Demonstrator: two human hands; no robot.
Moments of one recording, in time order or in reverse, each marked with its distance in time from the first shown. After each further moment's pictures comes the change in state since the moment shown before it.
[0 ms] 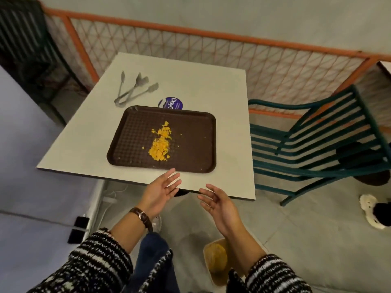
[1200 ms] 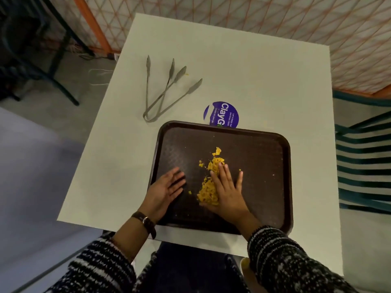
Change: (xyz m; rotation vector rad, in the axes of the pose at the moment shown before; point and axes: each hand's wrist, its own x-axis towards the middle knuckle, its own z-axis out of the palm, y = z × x) left_hand 0.189 0.185 -0.124 0.060 0.171 -0.159; right_hand 0.275 0.017 0.152 -2.035 -0.167 -0.558
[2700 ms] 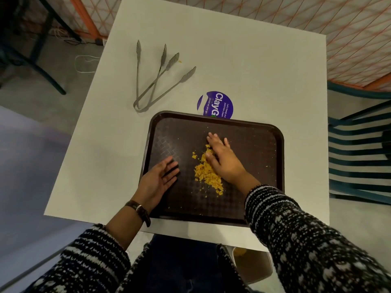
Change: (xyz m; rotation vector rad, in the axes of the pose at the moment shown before) left_hand 0.003 0.005 0.006 -0.057 0.038 -0.017; right_hand 0.065 0.034 -0.038 0.514 -0.001 -0.042
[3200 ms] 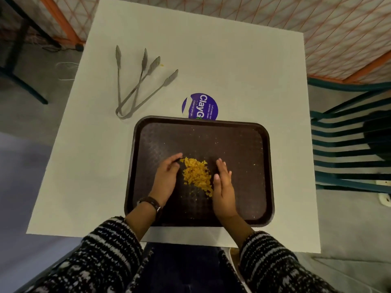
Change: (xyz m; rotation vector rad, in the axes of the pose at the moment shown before) left_hand 0.027 -0.021 0.047 0.545 0.030 0.356; right_hand -0.081 -0.025 0.043 0.483 0.474 0.351
